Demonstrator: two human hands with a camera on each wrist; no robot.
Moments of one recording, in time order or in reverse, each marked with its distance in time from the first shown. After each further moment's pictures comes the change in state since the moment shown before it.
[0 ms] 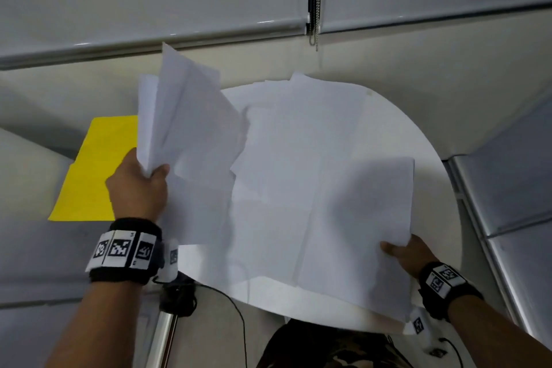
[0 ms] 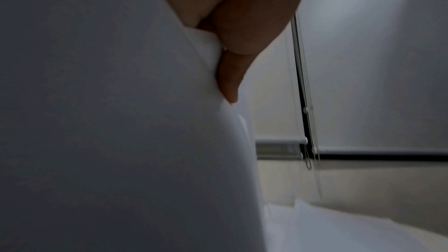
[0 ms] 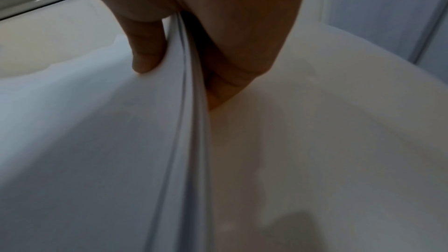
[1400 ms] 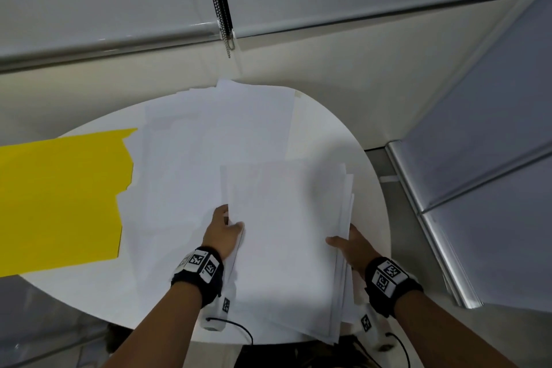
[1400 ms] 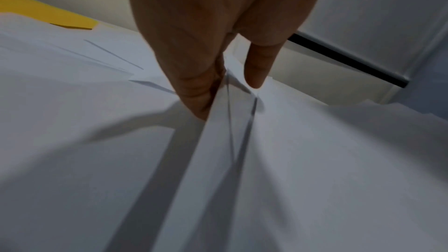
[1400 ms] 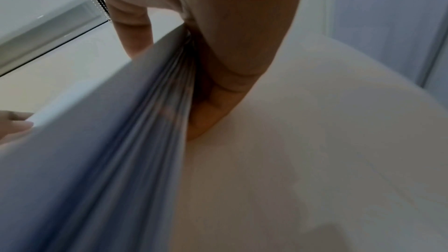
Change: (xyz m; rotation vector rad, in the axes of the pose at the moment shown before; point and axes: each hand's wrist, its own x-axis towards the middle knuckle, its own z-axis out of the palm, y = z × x) left_hand -0.118 0.044 0.232 -0.244 -0.916 -0.244; right_hand 0.005 -0.005 -0.024 0.162 -0.064 0.082
